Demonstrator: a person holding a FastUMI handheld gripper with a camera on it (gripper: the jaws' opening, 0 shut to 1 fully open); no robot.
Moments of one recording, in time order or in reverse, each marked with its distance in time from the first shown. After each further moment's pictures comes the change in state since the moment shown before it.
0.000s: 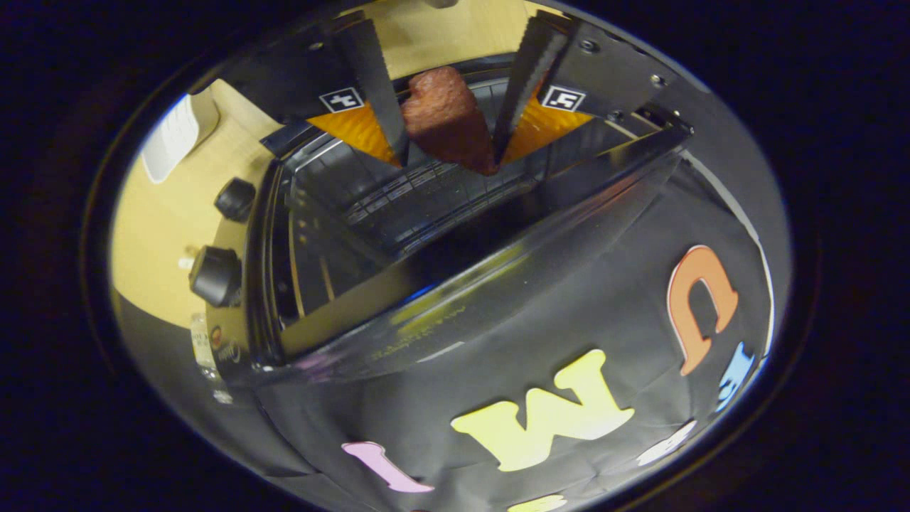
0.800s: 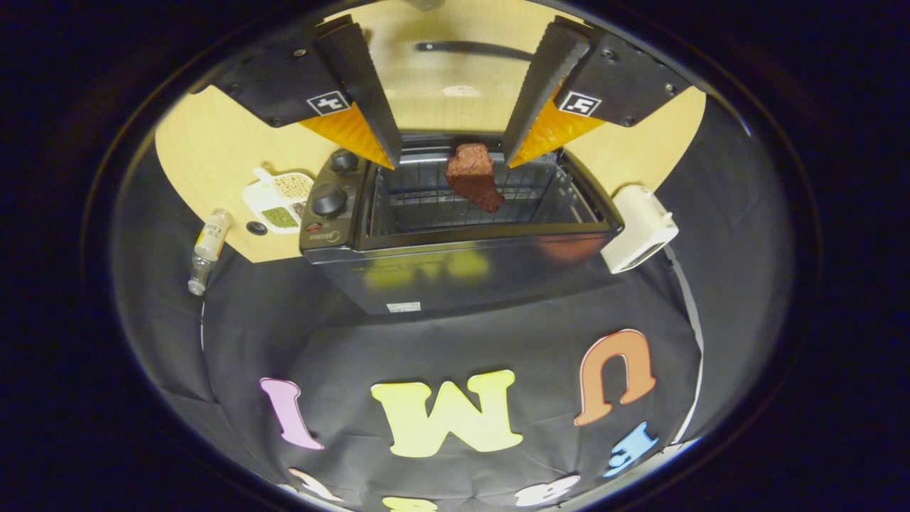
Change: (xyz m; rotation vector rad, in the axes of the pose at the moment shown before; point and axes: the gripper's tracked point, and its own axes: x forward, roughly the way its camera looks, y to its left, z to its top) arm -0.139 -0.035 0.017 -0.410 0.085 0.076
